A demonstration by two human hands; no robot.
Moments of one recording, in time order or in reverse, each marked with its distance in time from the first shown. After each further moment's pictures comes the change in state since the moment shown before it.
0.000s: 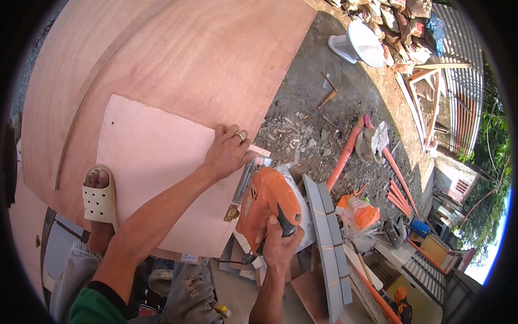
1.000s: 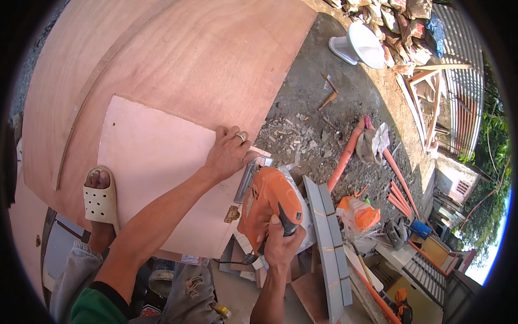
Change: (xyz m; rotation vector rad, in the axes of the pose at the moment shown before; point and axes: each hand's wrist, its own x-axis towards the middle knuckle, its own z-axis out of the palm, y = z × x) left_hand 0.002 0.001 0.002 -0.038 0.008 -0.034; right_hand 0.005 -0.001 -0.002 -0.027 -0.010 -0.048
